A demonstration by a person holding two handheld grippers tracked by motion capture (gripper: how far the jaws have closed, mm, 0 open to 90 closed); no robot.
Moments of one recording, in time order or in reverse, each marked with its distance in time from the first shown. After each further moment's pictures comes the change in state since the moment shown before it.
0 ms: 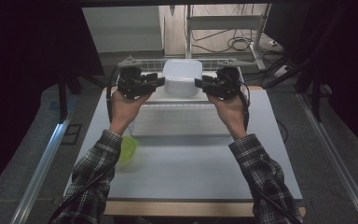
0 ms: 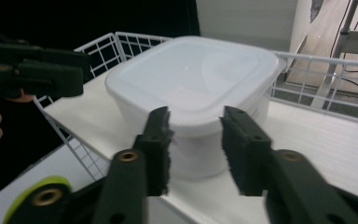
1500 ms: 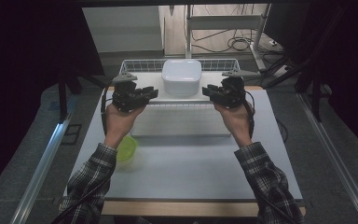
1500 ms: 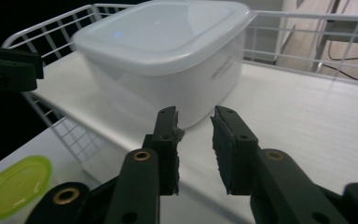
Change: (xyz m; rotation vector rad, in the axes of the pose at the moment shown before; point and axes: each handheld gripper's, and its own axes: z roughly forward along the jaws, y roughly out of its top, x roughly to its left) left arm -0.007 -0.037 -0.019 0.032 -0.011 -0.031; right arm -0.011 -0.027 -0.009 0.030 -0.029 0.000
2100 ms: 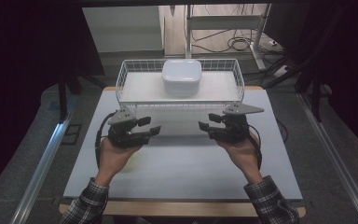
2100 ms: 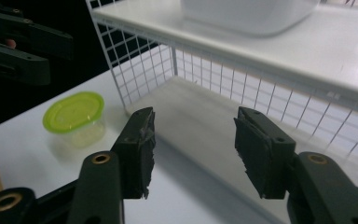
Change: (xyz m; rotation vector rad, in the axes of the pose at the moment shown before) left arm -0.048 -0.074 -0.030 0.033 -0.084 0.084; right arm 0.037 -0.070 -0.043 0.031 0.104 -0.107
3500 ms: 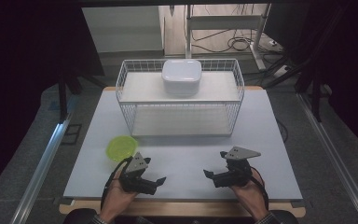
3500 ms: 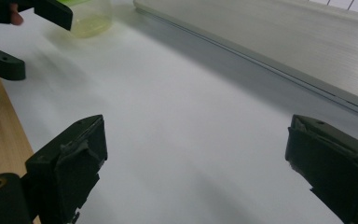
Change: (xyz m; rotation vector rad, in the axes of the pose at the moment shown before) left arm -0.035 -0.116 0.030 0.187 -0.022 0.058; right arm 0.011 -0.123 -0.004 0.150 0.038 -0.027
